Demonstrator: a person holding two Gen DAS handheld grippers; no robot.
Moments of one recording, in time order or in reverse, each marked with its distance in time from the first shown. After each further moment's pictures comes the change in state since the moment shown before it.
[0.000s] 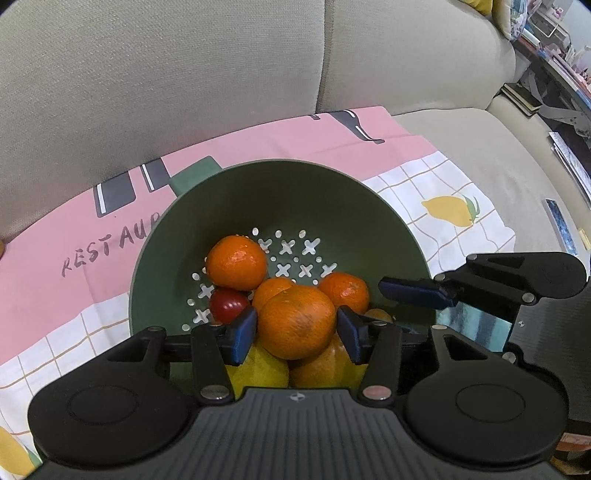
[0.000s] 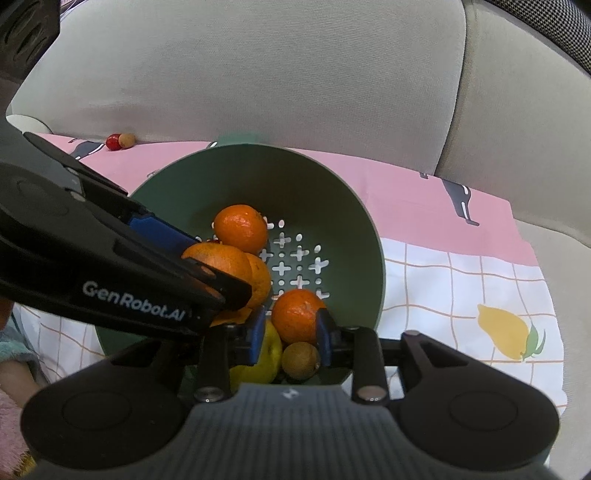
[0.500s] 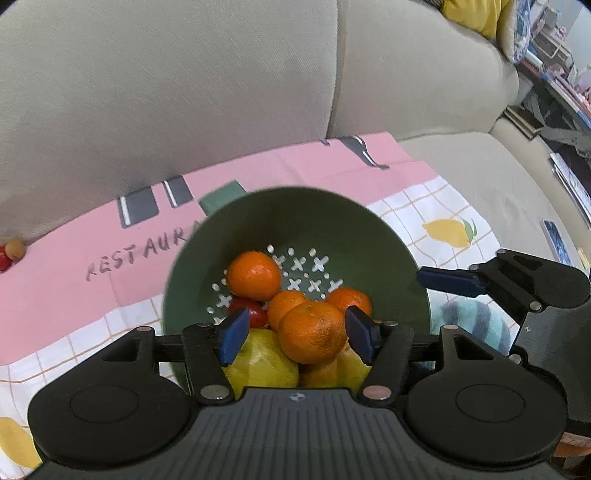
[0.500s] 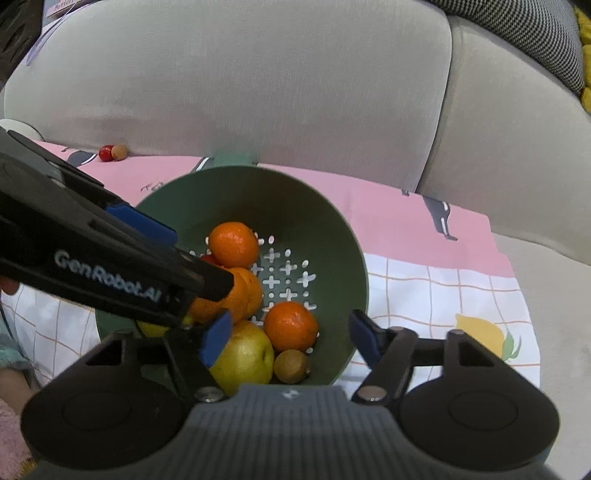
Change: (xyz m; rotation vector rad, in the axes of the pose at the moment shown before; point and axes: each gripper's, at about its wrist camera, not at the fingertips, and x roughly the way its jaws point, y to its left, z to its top) left arm -0.027 0.006 -0.003 -0.035 -0.076 0.022; right arm -0.021 0.008 0.005 -0.006 -0.049 -0.074
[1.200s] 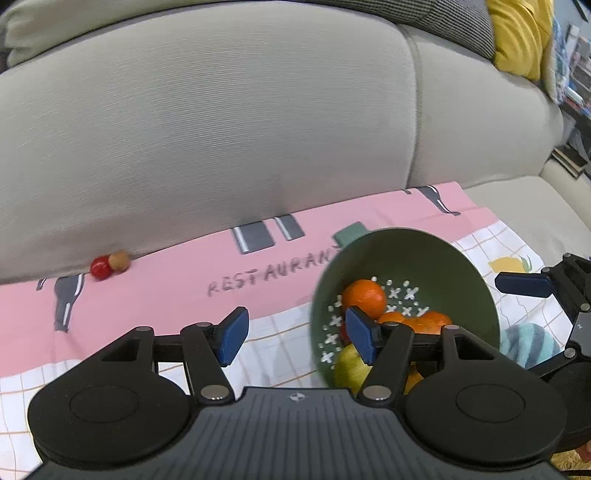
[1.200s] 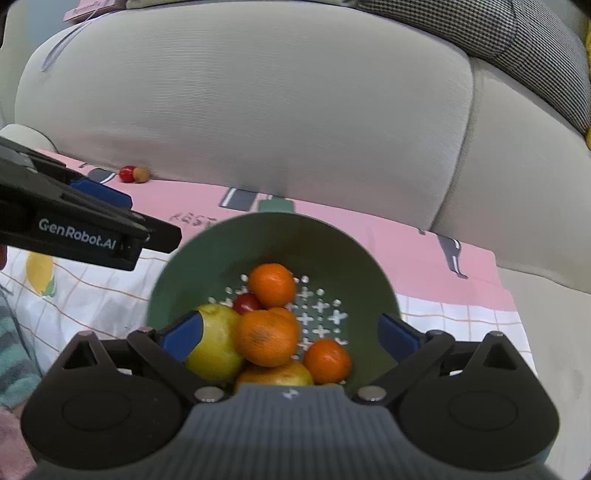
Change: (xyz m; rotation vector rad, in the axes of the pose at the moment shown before) left arm -0.052 0.054 -0.016 -0.055 -0.147 0.185; right arm -0.017 0.040 0.027 -0.030 -0.037 0.016
